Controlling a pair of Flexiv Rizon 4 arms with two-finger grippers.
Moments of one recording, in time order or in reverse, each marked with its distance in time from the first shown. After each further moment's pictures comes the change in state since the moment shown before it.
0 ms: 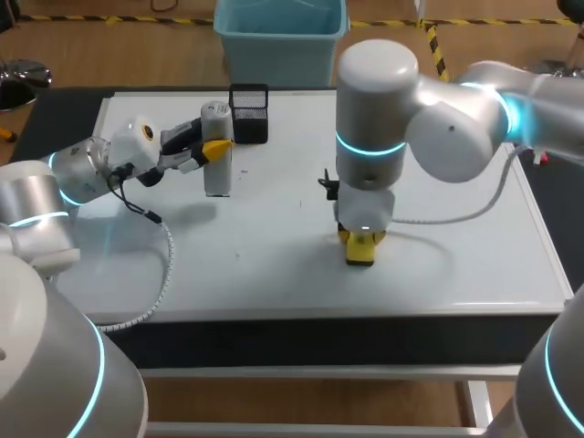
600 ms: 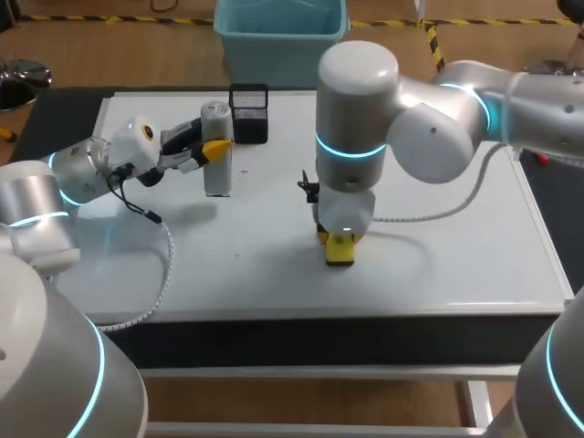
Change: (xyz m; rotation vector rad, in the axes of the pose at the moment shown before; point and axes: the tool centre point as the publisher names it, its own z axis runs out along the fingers) left arm 0.000 0.000 0.000 0.000 0.000 0.000; right arm -0.039 0.007 -0.004 0.013 -0.029 -0.078
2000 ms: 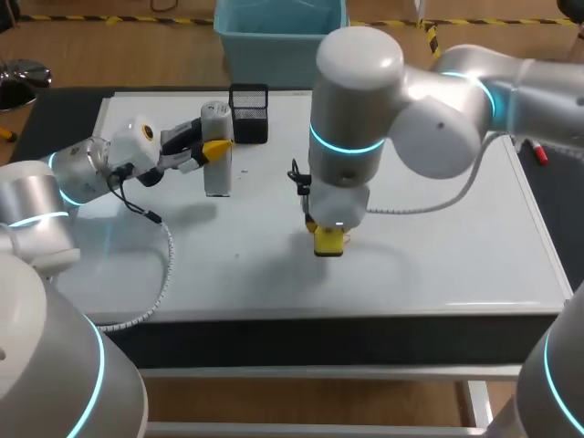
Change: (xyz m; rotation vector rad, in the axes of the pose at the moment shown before) left arm 0.000 0.000 0.000 0.000 0.000 0.000; right arm -0.027 0.009 -0.040 0.060 -0.051 -0.036
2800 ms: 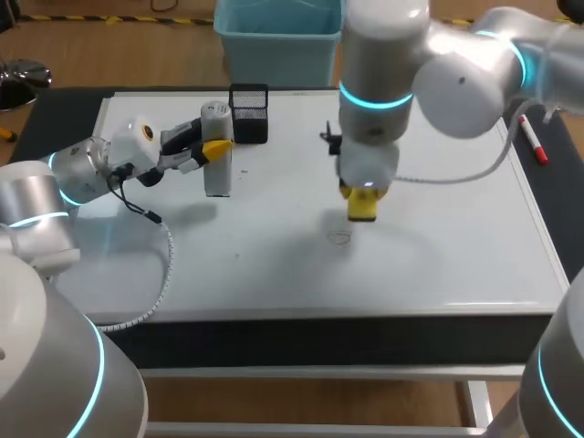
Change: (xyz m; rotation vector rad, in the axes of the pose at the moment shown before) left arm 0.000 0.000 0.000 0.000 0.000 0.000; right arm 0.056 -0.046 -0.028 0.019 0.066 0.097
